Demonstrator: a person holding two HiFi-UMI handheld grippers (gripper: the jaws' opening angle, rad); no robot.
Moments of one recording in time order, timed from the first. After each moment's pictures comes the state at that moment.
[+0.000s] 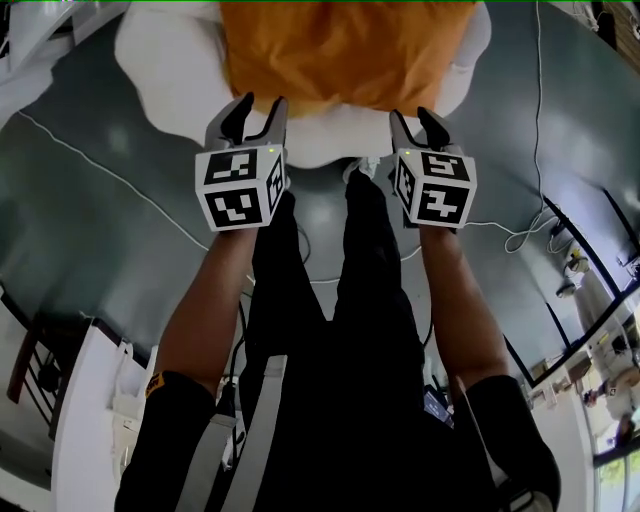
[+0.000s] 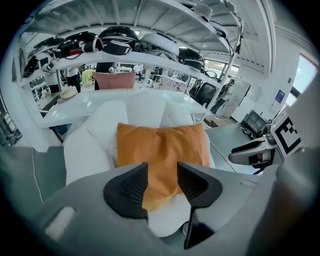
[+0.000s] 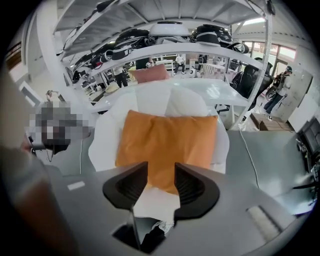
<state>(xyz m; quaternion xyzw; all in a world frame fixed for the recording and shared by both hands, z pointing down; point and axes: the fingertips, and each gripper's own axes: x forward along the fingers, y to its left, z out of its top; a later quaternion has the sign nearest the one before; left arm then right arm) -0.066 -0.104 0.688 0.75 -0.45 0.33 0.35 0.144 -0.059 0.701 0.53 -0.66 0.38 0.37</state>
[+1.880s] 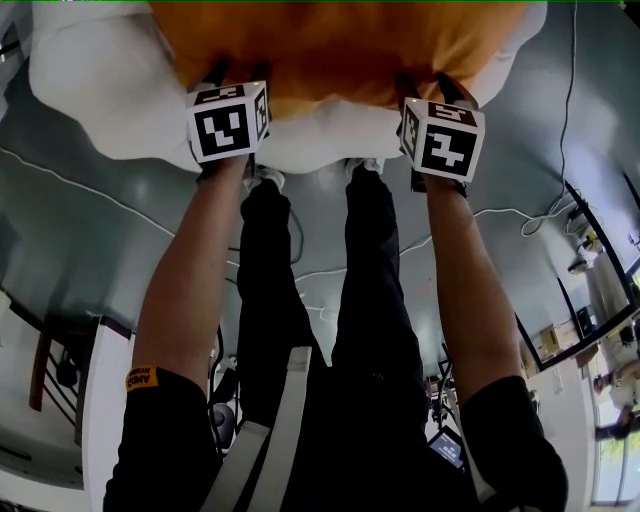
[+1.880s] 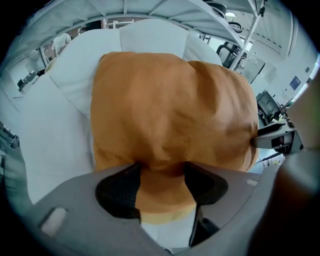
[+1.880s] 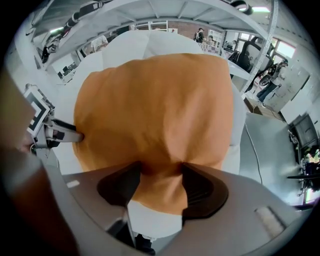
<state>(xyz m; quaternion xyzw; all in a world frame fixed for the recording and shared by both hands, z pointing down) -0.068 -0.133 0.941 0.69 -0.42 0.45 0.39 0.196 -0.079 0.910 0.55 -0.58 0.42 0.43</state>
